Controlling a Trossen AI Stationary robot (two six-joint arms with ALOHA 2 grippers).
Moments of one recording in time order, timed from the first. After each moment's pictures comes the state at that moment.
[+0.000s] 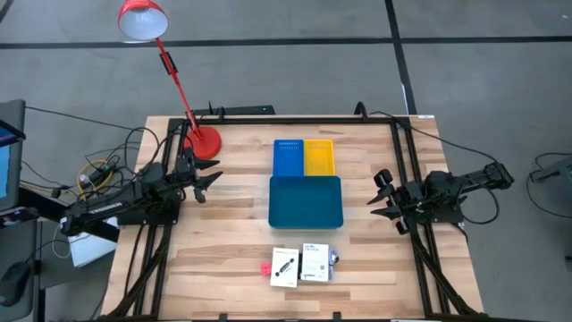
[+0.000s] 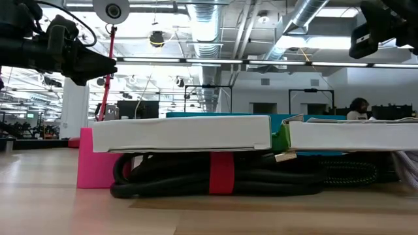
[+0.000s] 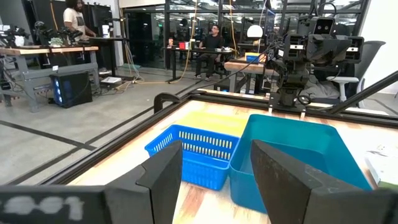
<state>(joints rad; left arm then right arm) 0.33 0.01 0.01 0.02 -0.01 -0.04 0.27 0.05 0.01 0.26 -0.07 -0.03</state>
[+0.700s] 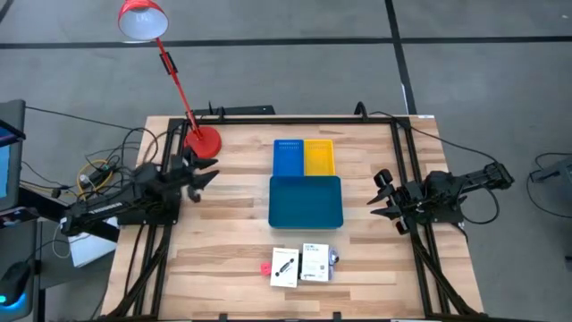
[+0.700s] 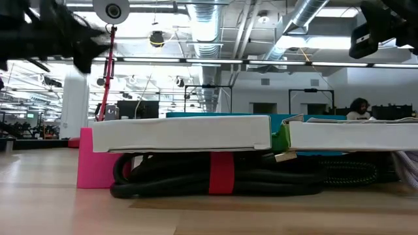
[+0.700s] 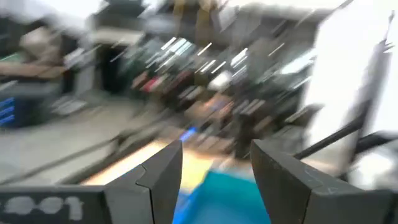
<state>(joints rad) 0.33 0.01 0.01 0.28 0.13 -0.22 0.27 0.05 0.01 0.26 -0.07 -0.03</state>
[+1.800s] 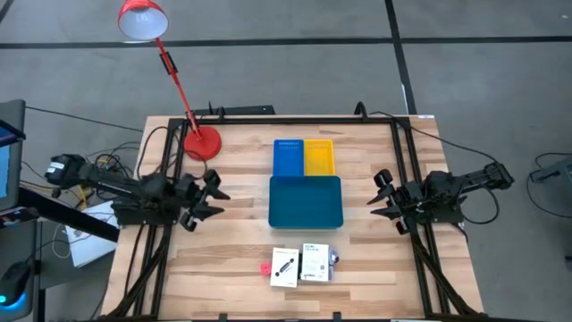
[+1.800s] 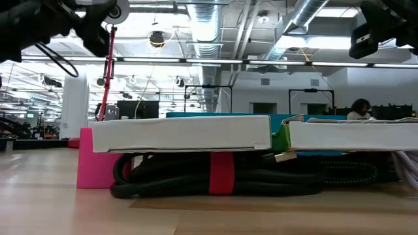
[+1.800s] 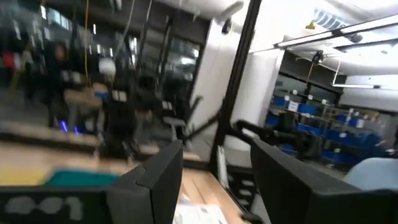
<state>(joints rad) -0.15 0.72 0.04 0.99 0.09 -0.30 0.27 0.05 0.01 0.26 -0.07 -0.03</state>
